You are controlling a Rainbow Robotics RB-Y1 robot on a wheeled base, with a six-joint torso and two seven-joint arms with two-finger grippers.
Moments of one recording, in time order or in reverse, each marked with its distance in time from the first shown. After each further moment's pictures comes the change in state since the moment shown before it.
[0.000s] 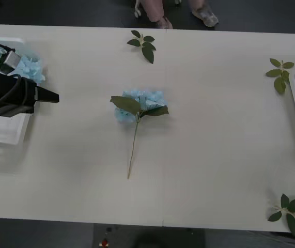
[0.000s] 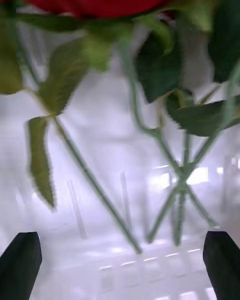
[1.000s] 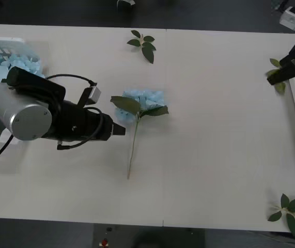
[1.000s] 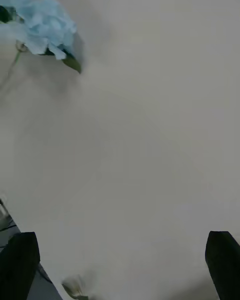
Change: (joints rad) right arm -0.145 -0.312 -0.031 -1.164 -0.243 0.161 0.061; left arm -0.080 -0.385 -0.295 -0.066 -0.472 0.000 0.099
